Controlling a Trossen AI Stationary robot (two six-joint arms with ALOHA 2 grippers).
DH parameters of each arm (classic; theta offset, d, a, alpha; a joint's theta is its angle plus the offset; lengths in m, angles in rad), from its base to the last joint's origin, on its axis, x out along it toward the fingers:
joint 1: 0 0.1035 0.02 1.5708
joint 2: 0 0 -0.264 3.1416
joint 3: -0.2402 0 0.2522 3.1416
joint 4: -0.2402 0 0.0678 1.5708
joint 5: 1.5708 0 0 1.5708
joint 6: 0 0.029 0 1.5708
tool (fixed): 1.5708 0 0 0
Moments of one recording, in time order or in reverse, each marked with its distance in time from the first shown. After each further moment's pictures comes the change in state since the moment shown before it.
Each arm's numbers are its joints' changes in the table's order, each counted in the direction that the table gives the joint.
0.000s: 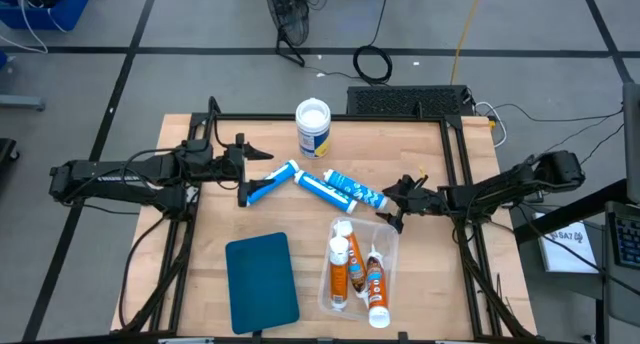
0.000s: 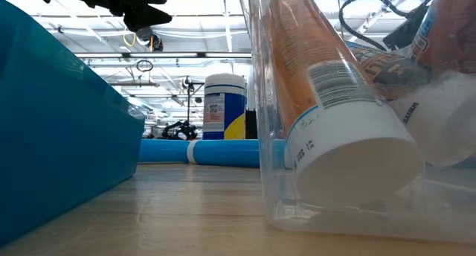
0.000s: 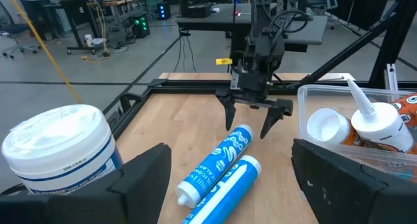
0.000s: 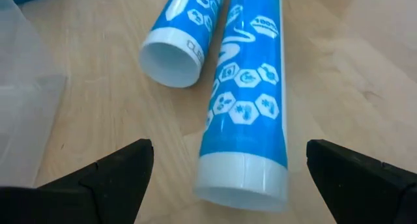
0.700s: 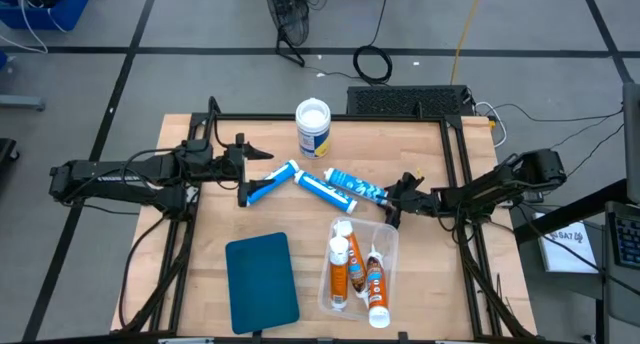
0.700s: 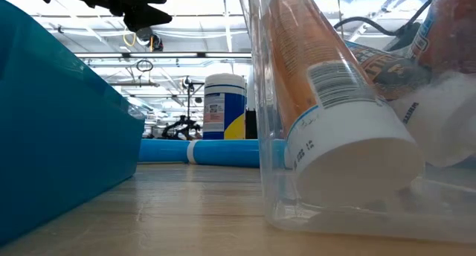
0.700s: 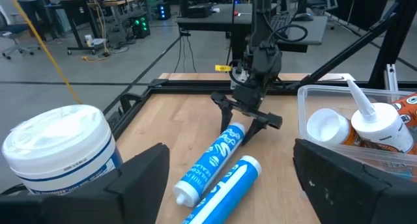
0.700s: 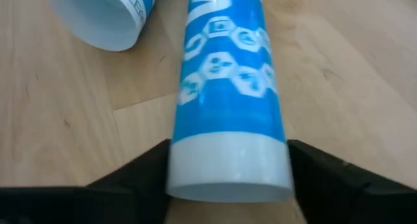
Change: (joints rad) left arm 0.000 0.000 0.000 0.000 0.000 0.000; right arm -0.026 -0.198 -0.001 0.097 0.130 -0.078
